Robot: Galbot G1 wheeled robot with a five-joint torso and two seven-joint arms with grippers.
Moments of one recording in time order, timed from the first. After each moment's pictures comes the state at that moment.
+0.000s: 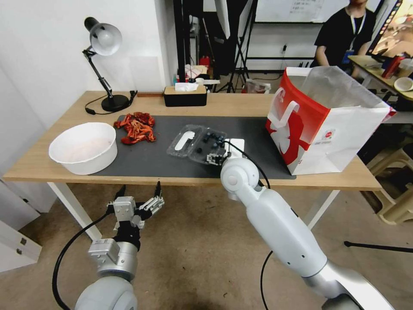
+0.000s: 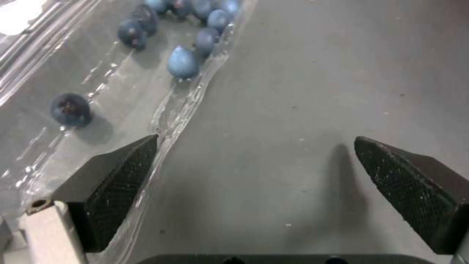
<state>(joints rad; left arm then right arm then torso) 1.69 -1.35 -0.41 -2.31 -0.25 0.11 -0.27 -0.63 1.33 -0.10 1.72 1.03 -0.73 0.99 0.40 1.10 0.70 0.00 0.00</state>
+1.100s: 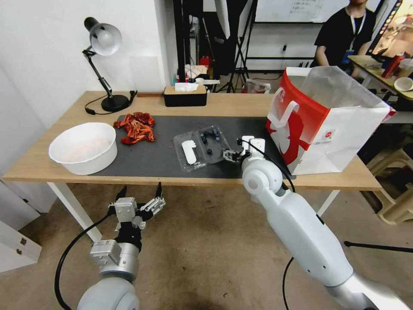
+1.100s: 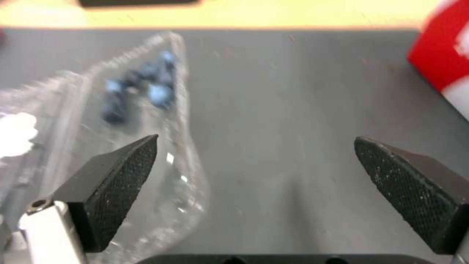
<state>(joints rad) 1.69 -1.35 -0.40 -2.31 -0.24 0.10 -0.28 -0.73 1.23 0.01 1.80 0.73 -0.62 0.60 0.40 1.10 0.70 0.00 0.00</state>
